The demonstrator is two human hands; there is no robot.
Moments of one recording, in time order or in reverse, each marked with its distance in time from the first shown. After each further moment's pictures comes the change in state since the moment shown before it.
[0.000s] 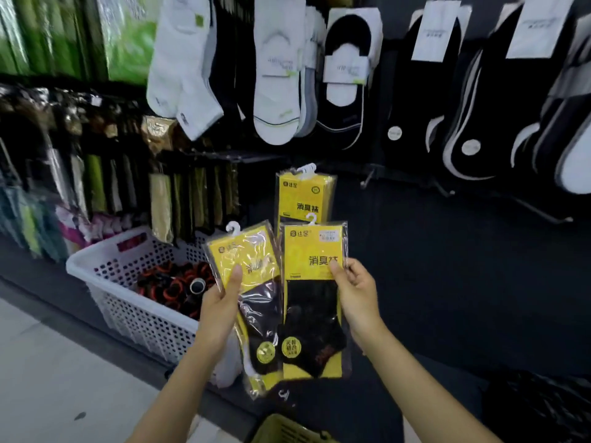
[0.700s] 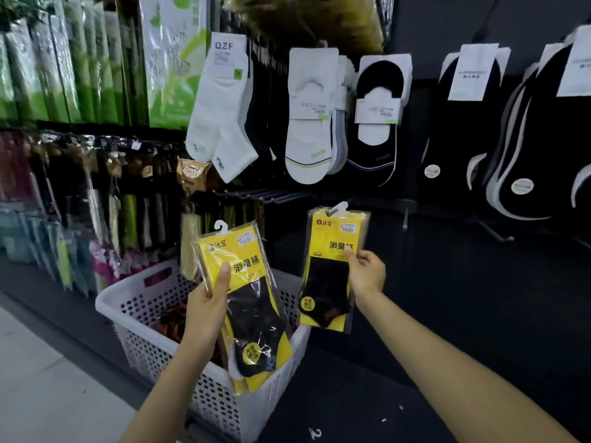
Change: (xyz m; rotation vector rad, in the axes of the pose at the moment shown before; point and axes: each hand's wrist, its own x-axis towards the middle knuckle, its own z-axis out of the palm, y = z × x) left_hand 0.063 0.040 -0.056 0.063 0.162 0.173; right_hand 0.135 0.002 0.061 -0.143 0.298 -0.030
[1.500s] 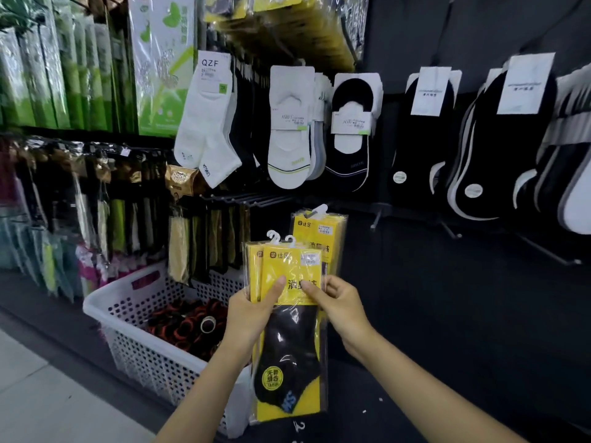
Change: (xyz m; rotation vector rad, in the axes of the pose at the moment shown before) left_hand -0.046 0.020 0.066 -0.101 -0.173 -0.048; right_hand -0.101 -0.026 -0.056 0.166 -0.541 -0.051
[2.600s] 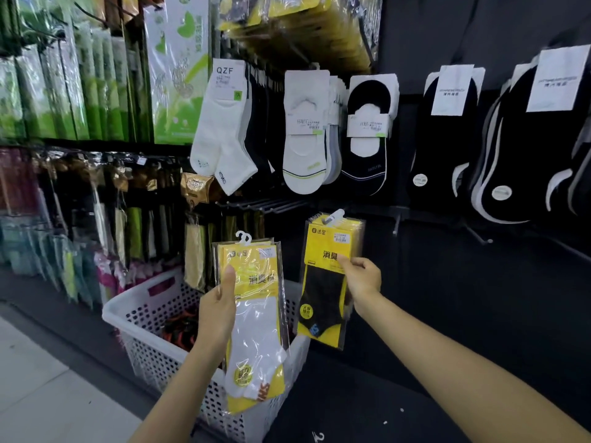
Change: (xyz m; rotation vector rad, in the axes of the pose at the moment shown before) left_hand 0.023 0.013 -0.061 0.163 0.217 -0.003; right_hand 0.096 0.017 -0.004 -0.140 0.483 0.150
